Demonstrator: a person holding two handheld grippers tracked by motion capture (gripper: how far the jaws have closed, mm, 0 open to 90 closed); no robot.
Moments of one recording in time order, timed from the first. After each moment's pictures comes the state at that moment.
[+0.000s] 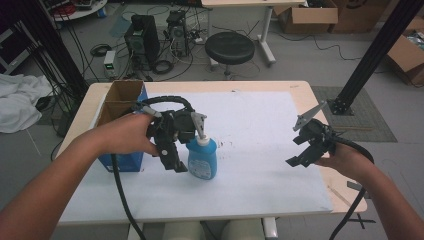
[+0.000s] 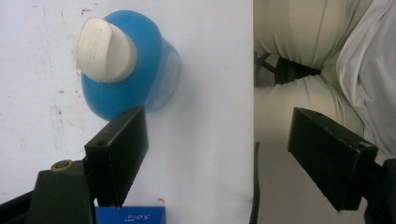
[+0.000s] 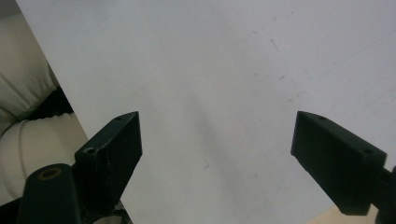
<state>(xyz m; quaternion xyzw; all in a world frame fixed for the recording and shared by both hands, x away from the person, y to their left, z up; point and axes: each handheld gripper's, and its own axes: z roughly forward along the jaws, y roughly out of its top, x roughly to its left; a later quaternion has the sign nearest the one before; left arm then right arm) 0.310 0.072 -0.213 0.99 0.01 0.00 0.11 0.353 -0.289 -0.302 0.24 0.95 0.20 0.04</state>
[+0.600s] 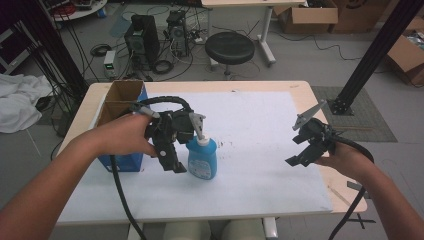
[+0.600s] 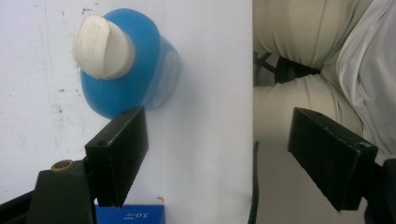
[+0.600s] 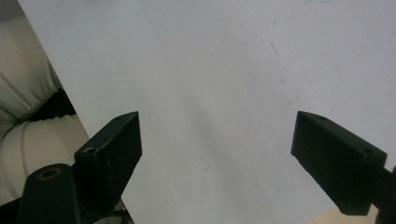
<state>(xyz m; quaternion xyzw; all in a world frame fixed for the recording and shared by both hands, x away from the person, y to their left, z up) 0.307 0.074 -0.211 0.99 0.01 0.00 0.11 0.352 -0.287 -0.298 0.24 0.95 0.20 0.04</state>
